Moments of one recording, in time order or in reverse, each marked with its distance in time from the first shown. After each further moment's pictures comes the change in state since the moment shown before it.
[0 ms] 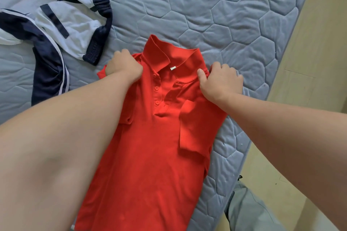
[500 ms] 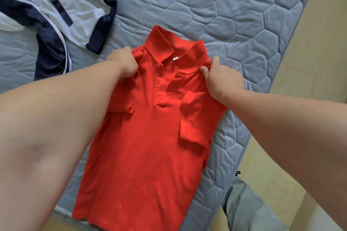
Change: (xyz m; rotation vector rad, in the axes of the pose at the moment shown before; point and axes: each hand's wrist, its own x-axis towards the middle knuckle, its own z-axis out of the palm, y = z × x) left_hand -0.001 -0.028 -0.004 0.109 -0.205 0.153; right_hand -0.004 0.015 0.012 0.025 -0.017 -0.215
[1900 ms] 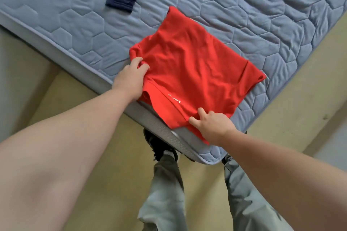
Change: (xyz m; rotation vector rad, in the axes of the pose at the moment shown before) left_hand -0.326 -0.279 0.243 -0.137 0.096 0.181; right_hand -0.420 -0.121 0.166 -0.604 -0.490 -0.779
